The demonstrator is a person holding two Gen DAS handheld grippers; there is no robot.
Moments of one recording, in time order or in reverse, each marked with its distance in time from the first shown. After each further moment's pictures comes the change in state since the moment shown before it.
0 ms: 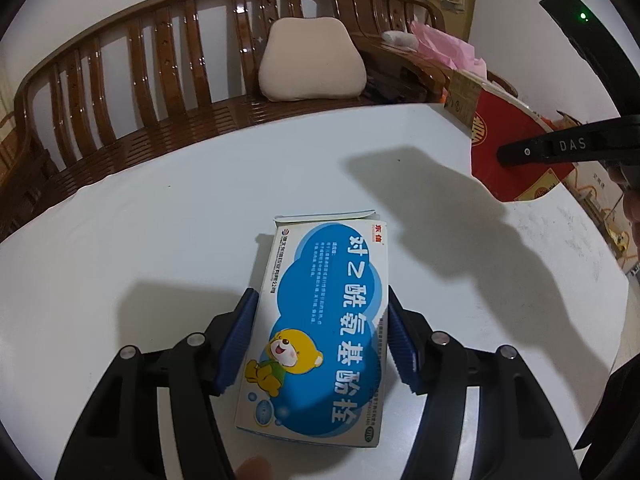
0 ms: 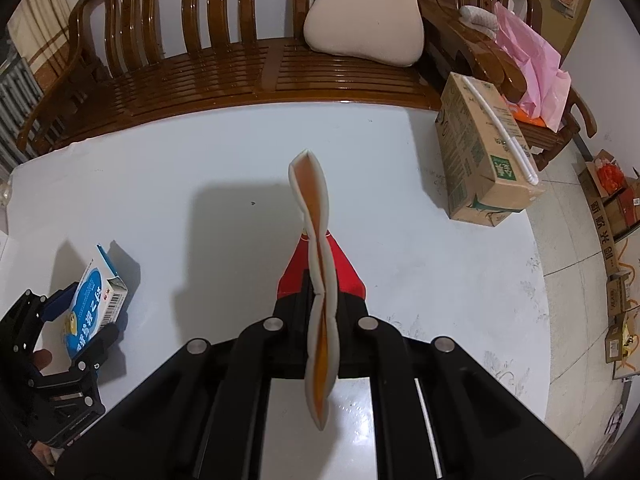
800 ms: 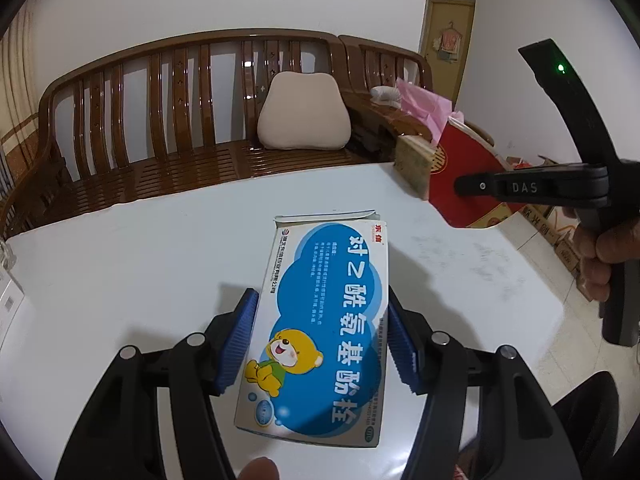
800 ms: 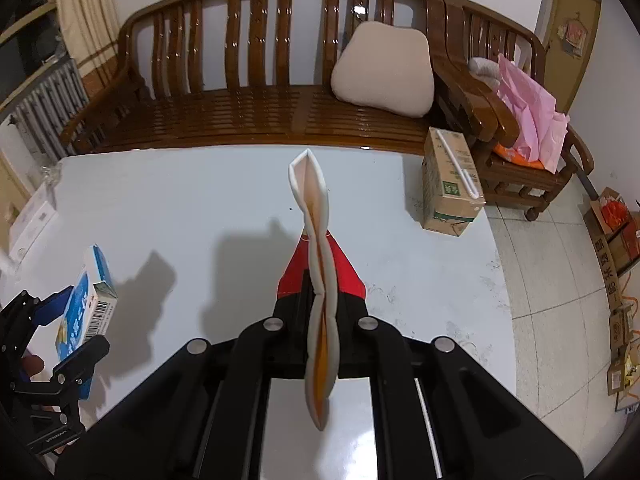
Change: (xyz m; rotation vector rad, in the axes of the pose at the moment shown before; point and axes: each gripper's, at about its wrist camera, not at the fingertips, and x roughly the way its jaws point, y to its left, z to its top) left arm -0.128 -0.051 -0.018 -0.058 -0.172 -0.026; right arm -0.111 -0.004 -0.055 -0.086 -0.175 0.073
